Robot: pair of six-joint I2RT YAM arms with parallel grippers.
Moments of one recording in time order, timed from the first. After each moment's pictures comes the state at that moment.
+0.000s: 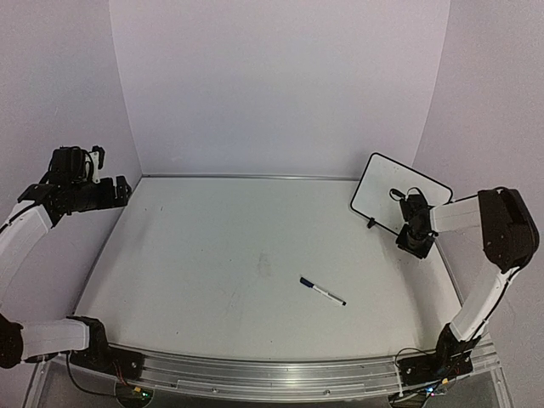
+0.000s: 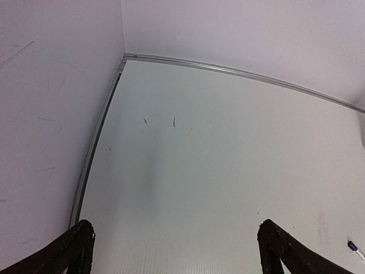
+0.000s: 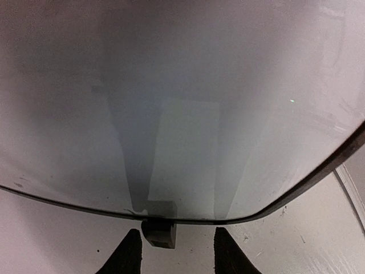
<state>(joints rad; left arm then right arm) -0.06 1.01 1.00 -0.58 -0.02 -0.15 0.11 1.76 0.93 -0.30 0.43 0.69</state>
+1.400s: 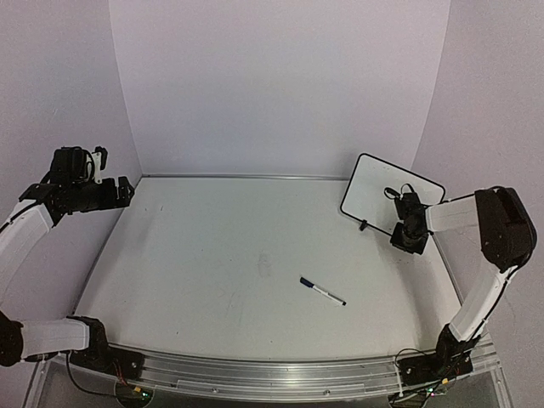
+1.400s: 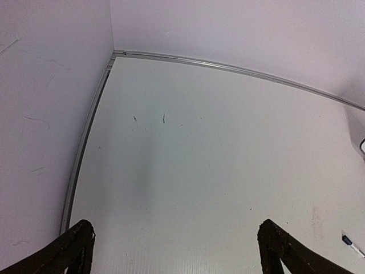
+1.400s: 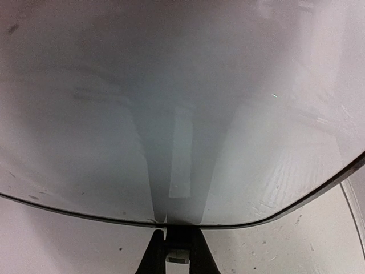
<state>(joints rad) -0.06 1.02 1.00 -0.57 0.03 -0.15 0.14 1.78 0.95 -0.26 0.43 0.60</state>
